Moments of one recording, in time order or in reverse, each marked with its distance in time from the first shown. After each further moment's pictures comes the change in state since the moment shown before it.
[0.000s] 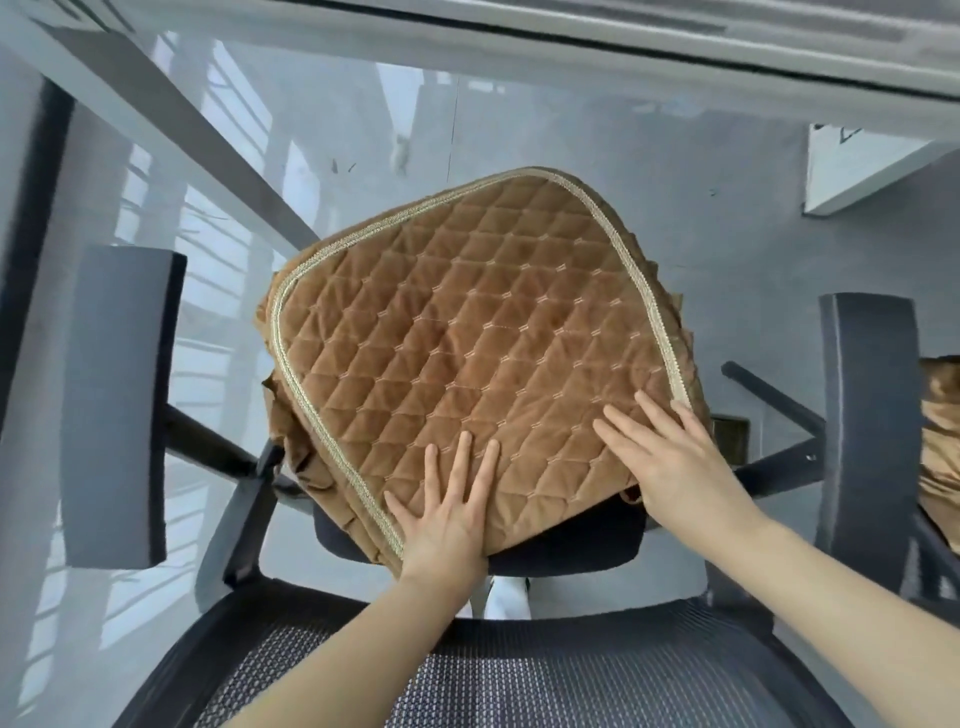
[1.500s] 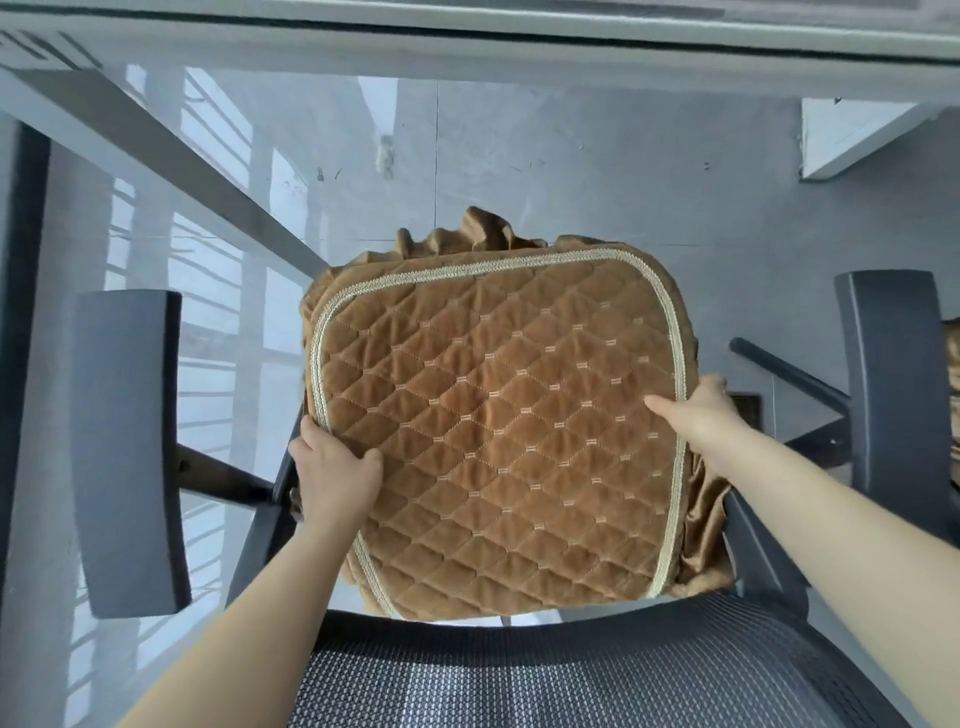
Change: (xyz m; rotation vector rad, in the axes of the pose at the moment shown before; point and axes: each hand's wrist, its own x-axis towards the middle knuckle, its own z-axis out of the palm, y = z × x) left_hand 0.042 -0.095 -0.069 -0.587 0.337 -0.542; right_hand 0.057 0.042 0.043 1.007 -0.231 1.307
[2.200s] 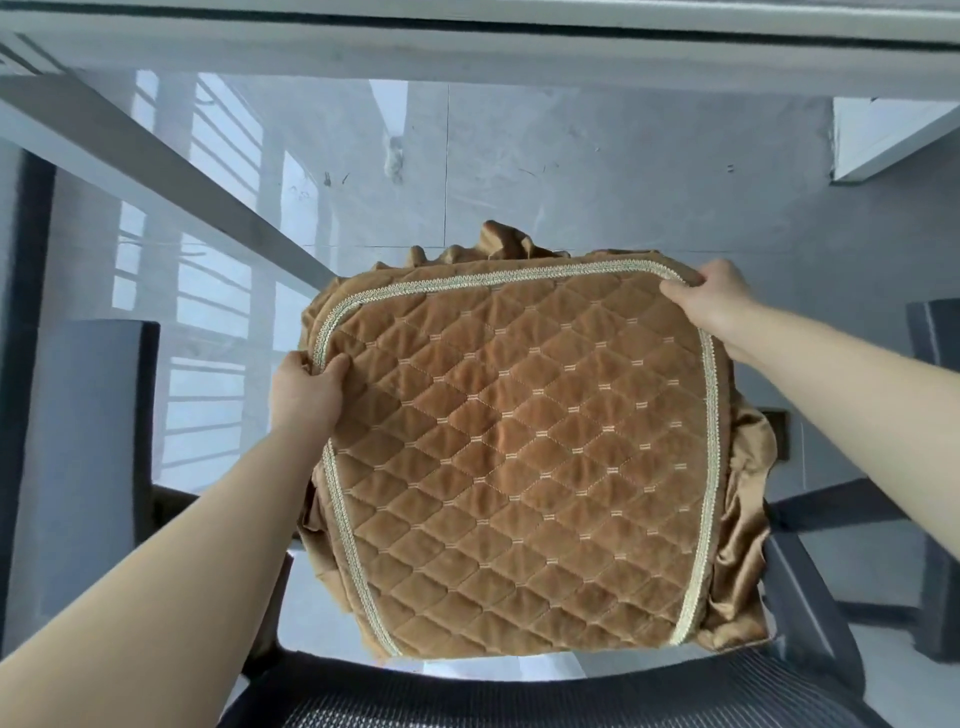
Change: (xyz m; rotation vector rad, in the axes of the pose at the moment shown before) left_hand 0.092 0.063 -0.031 -0.221 0.130 0.057; right_hand 0.074 -0.114 -0.027 0.058 0.095 -0.299
